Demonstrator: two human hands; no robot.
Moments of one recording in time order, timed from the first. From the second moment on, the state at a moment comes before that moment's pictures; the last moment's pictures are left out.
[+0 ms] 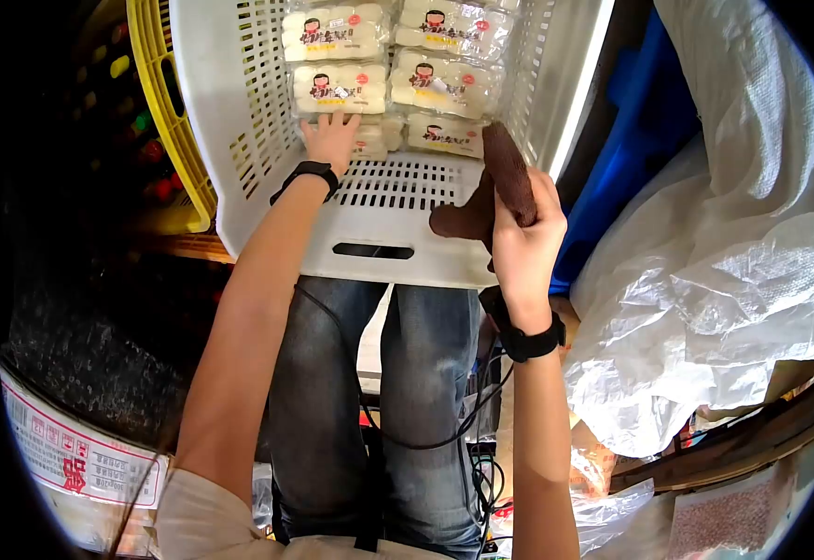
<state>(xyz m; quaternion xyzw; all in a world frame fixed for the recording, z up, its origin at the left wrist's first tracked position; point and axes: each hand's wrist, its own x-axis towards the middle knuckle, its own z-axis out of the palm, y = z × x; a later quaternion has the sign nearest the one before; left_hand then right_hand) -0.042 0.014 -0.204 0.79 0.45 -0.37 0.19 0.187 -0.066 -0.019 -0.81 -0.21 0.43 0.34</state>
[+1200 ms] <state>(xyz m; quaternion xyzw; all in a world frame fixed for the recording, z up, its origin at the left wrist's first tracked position) -0.022 0.086 0.144 0.24 0.47 0.32 0.79 0.167 0.016 0.177 -0.74 -0.32 0.44 0.39</state>
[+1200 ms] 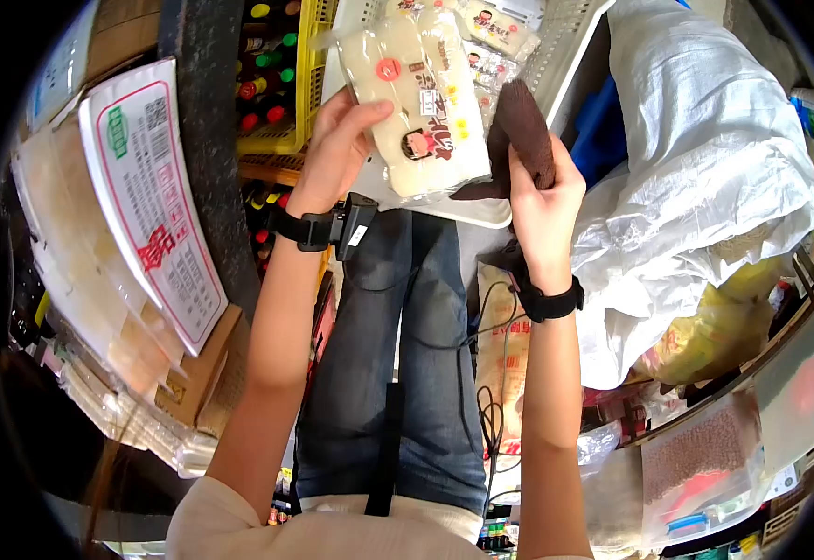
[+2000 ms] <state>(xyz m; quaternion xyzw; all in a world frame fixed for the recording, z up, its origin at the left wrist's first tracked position) -0.007 0.015 0.264 -0.11 0.27 0.34 0.89 0.150 0.049 0.290 -0.62 -0.67 0.34 0.23</state>
